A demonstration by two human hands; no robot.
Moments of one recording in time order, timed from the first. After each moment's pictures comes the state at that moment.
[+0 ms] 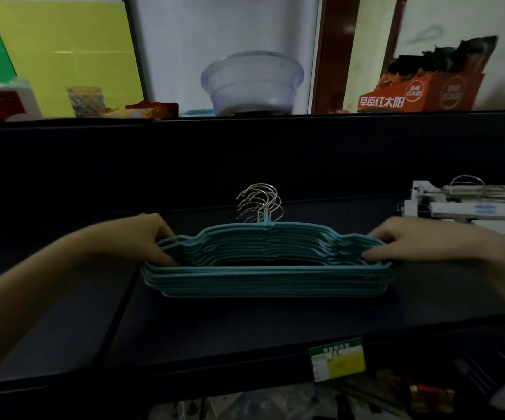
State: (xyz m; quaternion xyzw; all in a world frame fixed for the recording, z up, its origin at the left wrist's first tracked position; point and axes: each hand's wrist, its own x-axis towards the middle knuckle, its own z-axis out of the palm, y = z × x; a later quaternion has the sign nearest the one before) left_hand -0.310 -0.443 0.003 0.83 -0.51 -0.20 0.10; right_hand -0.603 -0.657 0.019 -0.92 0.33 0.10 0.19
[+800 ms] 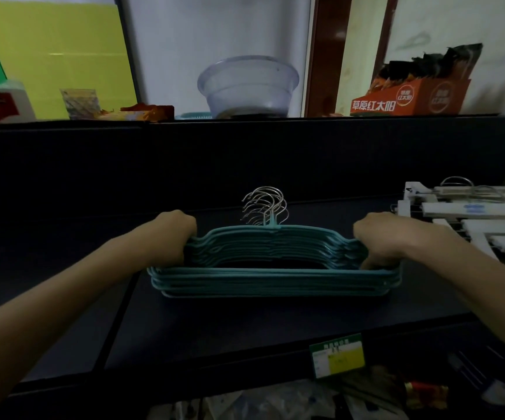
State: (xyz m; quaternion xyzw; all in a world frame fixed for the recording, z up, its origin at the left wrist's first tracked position) left_hand -0.329 -0.477 -0.004 0.83 -0.55 0.00 -0.08; right_hand -0.563 -0.643 0.011 -0.89 0.37 0.23 -0.12
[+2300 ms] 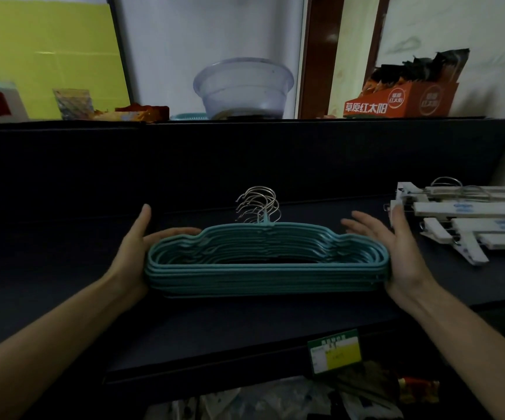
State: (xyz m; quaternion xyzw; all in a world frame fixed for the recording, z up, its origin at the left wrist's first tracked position) left_hand -0.330 -0.443 -0.045 0.57 -0.25 -0.42 0.66; right_hand -0.596 -0.642 -0.053 -0.57 0.29 -0.36 0.68
